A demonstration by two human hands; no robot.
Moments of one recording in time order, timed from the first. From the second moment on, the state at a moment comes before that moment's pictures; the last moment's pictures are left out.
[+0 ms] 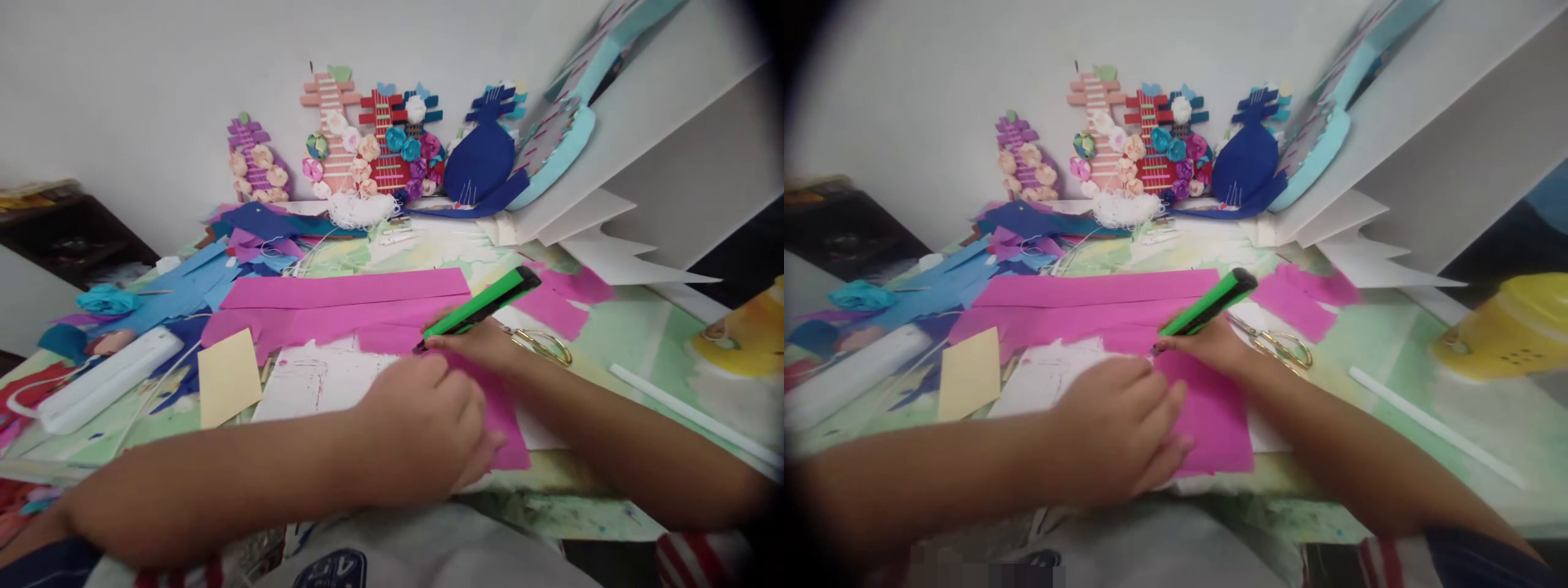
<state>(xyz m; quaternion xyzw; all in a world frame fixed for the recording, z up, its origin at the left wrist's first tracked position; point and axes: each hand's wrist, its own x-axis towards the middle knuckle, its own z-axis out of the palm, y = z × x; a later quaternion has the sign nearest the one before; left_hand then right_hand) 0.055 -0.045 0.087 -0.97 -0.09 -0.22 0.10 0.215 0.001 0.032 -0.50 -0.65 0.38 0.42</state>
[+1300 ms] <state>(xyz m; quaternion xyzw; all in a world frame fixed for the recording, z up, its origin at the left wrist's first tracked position) 0.050 -0.041 0.012 -0.95 -0.29 0.01 -0.09 0.216 0.017 0.002 -0.51 -0.65 0.43 0.37</state>
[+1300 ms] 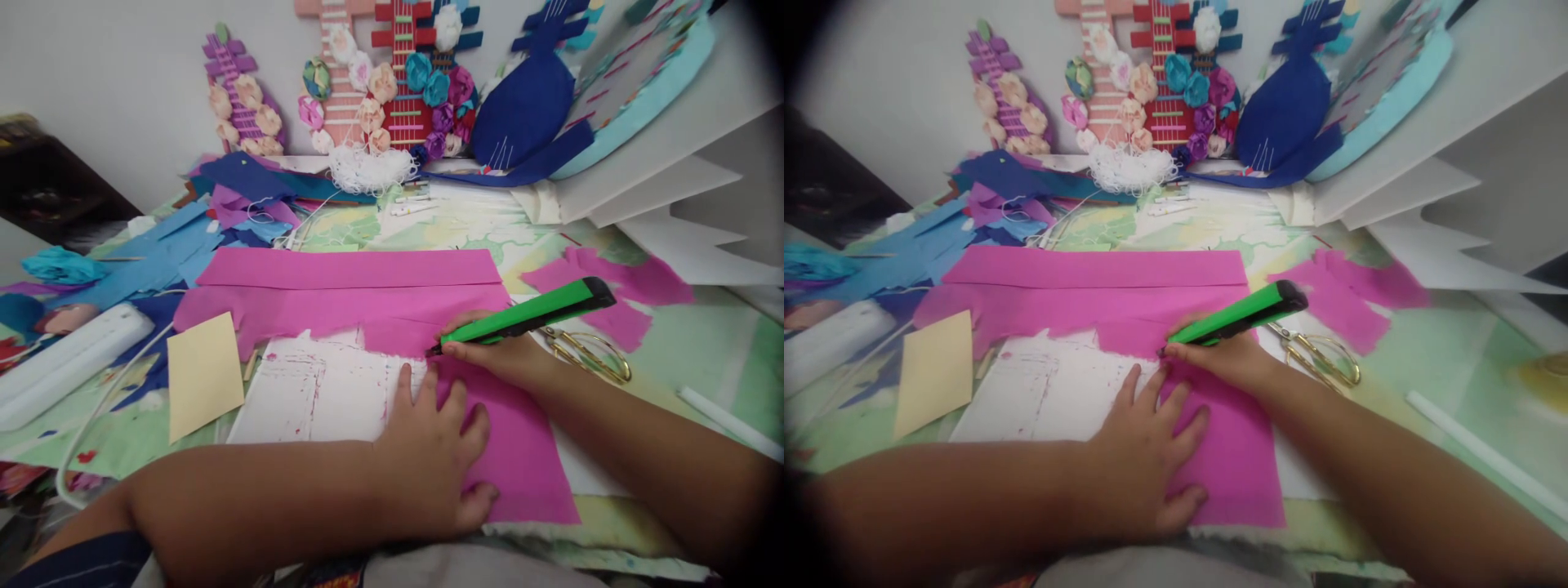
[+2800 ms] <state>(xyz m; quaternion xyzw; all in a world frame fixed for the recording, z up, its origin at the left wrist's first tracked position) 0.042 -0.038 0.013 -0.95 -0.28 0.05 -0.12 0.225 0.015 -0.003 -0.50 -0.58 0.46 0.45</state>
